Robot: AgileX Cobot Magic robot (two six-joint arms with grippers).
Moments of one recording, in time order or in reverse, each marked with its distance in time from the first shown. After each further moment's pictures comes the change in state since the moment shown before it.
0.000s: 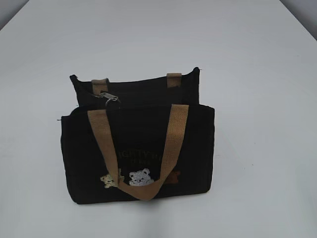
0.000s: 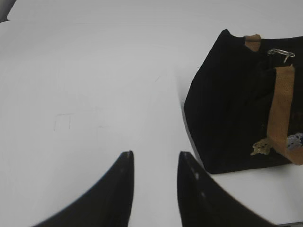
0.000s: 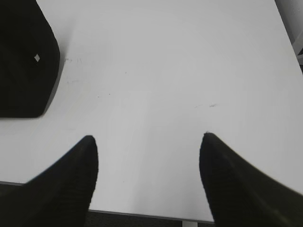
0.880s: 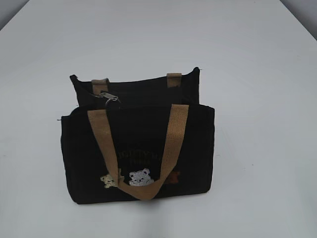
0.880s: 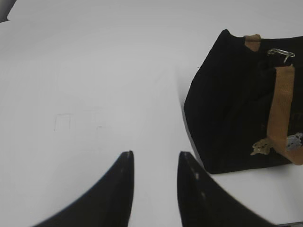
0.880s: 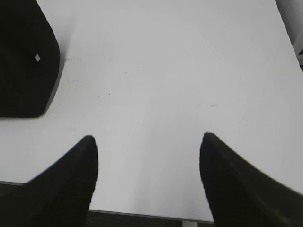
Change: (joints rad) left arm 0.000 0.000 0.000 0.000 0.000 0.000; right arm 0.000 0.000 0.000 0.000 0.000 0.000
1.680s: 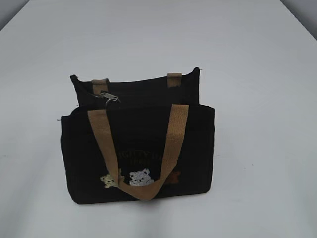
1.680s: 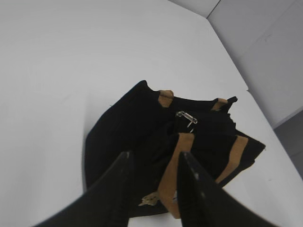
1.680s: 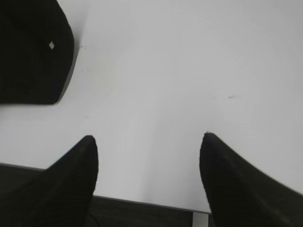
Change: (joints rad) left arm 0.000 0.298 -0.010 -0.436 -0.263 0.012; right arm 0.033 0.053 0.000 0.031 0.000 0.000
